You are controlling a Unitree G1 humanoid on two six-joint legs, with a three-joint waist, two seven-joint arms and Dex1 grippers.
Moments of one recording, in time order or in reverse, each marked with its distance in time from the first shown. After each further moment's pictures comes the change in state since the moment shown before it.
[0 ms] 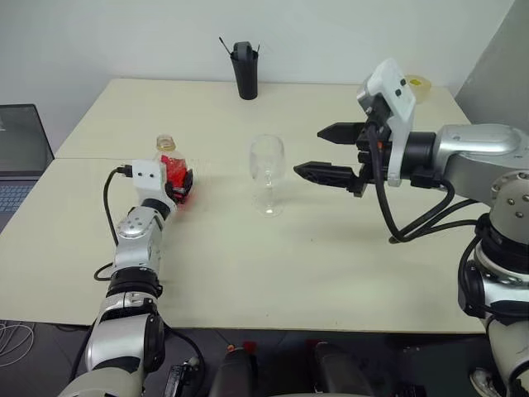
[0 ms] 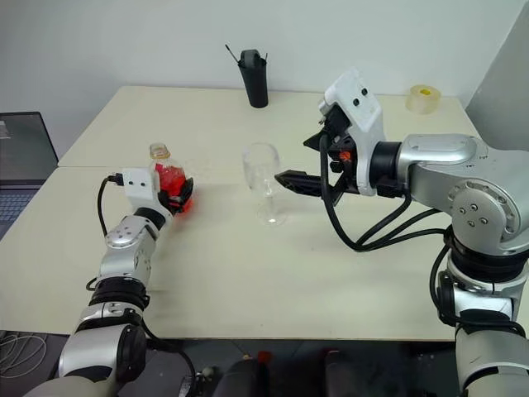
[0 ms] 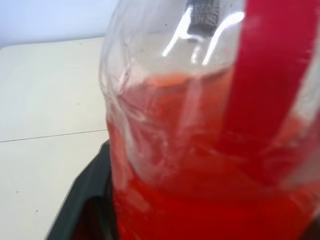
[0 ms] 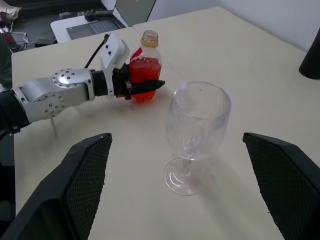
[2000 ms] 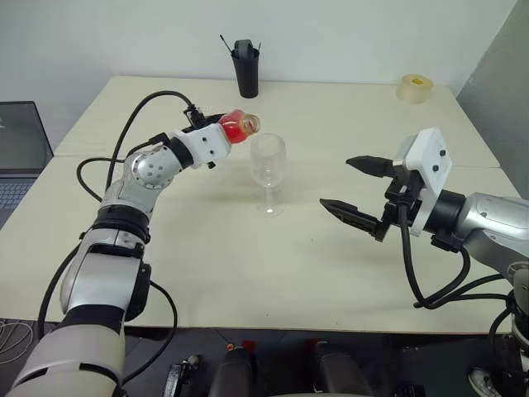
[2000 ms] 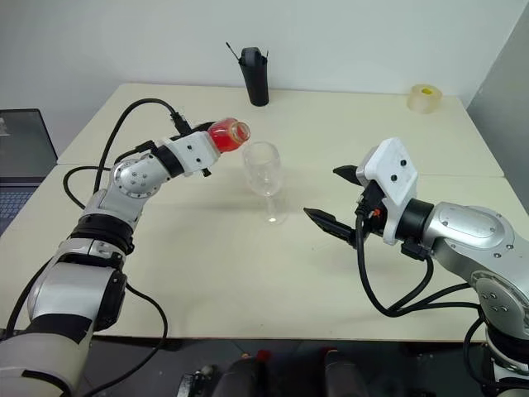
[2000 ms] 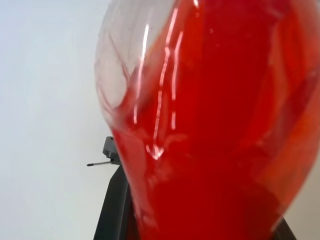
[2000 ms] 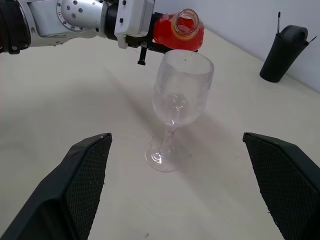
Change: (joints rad) left arm -0.412 0.172 -0.409 0.266 0.519 -0.631 -0.040; right arm 0.484 -0.175 -0.080 -0.274 0.061 -0.383 -0.093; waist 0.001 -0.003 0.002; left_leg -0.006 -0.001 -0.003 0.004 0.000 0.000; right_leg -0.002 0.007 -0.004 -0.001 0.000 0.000
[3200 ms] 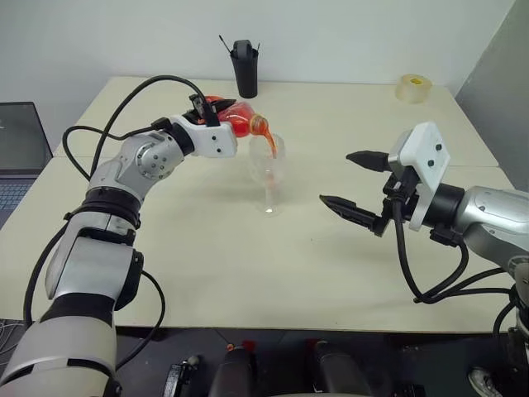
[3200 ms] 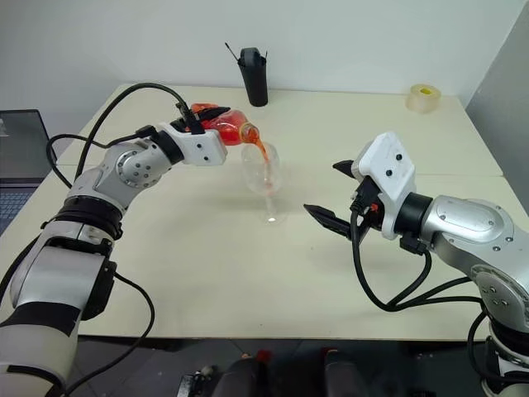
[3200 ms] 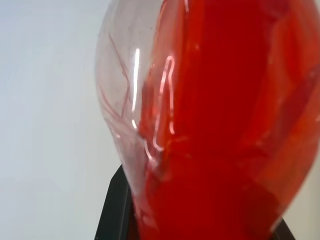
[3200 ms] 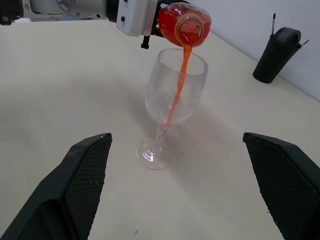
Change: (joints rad) left arm -0.087 0.063 -0.127 0.028 0.211 -0.045 0.222; right arm -0.048 -0.040 0.038 0.015 -0.005 -0.001 -0.020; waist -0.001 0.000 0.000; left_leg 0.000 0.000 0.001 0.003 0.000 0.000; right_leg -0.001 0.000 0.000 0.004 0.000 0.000
